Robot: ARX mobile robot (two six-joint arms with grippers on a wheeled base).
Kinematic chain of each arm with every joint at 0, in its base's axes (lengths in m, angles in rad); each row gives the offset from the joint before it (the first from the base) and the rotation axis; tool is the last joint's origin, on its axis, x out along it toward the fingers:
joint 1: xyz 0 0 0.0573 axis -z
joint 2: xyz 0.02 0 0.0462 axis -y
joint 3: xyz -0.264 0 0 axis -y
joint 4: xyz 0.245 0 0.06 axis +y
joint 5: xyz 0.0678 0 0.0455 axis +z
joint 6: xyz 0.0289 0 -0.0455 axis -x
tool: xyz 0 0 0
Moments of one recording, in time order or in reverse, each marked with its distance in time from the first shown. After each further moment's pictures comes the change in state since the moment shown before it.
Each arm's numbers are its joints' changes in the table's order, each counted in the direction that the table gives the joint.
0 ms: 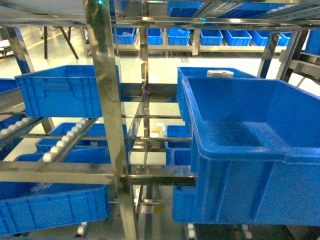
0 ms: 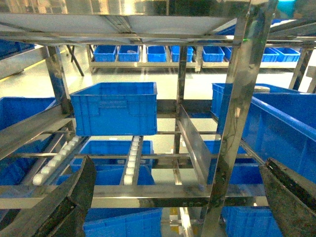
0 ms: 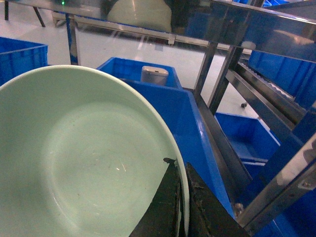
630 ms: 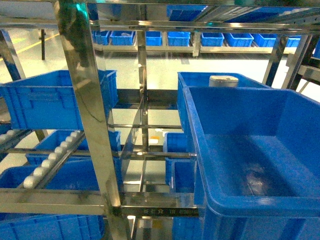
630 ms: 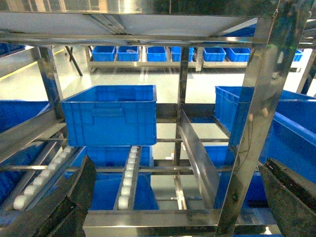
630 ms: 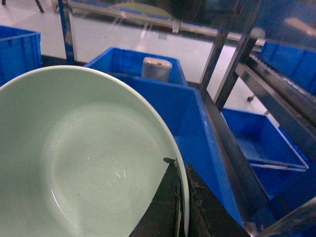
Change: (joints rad) left arm 0.000 0.000 0.000 0.005 0.000 0.000; right arm 0.000 -0.049 -0.011 -0.029 0.006 0.014
